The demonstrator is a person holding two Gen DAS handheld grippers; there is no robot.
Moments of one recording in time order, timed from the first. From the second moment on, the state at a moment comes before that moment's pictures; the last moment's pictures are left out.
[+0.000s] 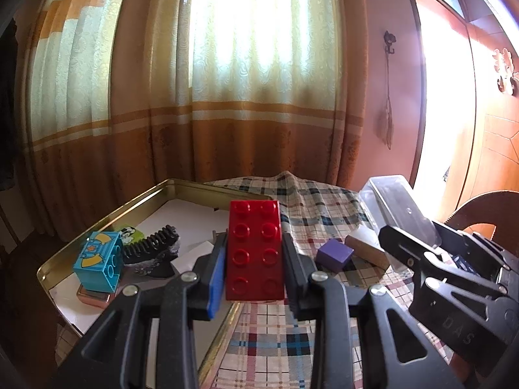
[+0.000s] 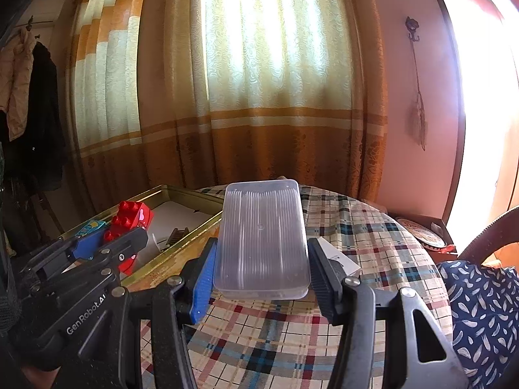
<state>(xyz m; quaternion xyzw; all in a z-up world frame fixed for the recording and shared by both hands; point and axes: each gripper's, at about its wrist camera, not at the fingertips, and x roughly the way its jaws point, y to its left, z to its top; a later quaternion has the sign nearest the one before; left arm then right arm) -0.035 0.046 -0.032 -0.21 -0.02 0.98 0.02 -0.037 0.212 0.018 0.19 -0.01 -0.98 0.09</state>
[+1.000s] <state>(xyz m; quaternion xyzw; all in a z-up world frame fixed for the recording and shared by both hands) -0.032 0.022 -0.030 -0.20 -0.03 0.98 0.00 -0.026 0.195 0.021 0.17 0.00 -0.98 0.12</state>
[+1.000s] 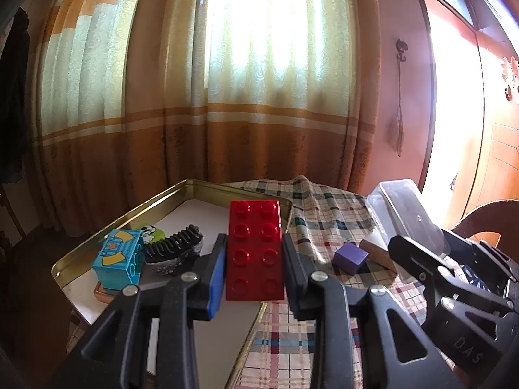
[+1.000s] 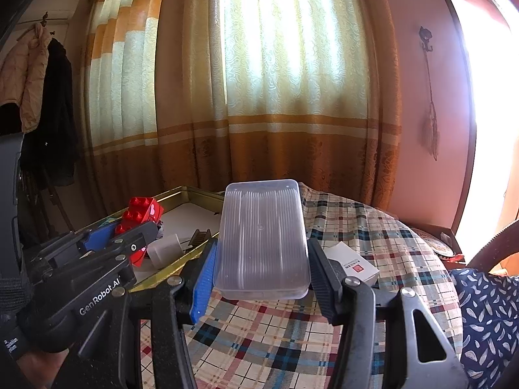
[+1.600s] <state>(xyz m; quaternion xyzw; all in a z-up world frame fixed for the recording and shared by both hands) -0.029 0.012 -0.030 -0.20 -0.04 0.98 -0.01 -0.023 0.188 0.021 0.17 0.00 -0.98 0.13</state>
